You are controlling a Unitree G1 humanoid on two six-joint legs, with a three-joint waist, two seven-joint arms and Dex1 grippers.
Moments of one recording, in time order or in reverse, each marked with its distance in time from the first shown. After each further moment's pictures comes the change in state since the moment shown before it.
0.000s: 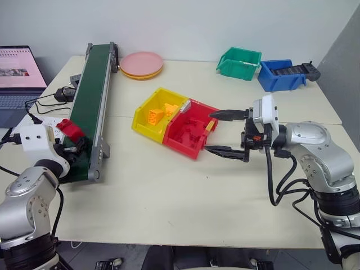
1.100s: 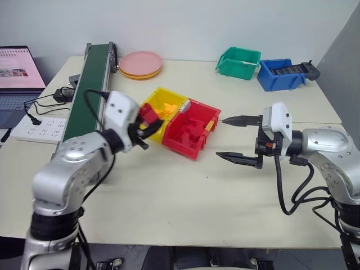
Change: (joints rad) left arm -0.321 0.047 -0.524 -0.189 -0.109 0.057 -0.304; right arm 0.135 -0.155 -0.089 -0.187 0.014 0.136 -0.076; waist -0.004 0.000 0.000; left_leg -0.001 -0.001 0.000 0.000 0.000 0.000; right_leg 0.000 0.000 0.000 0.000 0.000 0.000
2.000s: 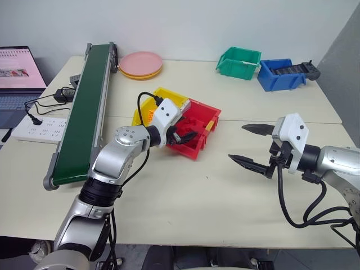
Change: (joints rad) left arm -0.190 -0.136 -0.242 0.368 0.251 -0.222 -0.157; right arm 0.168 -0.055 -0.128 -0.192 0.043 0.151 -0.211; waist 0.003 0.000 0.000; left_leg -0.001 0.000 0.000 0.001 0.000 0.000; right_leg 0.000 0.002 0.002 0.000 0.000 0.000
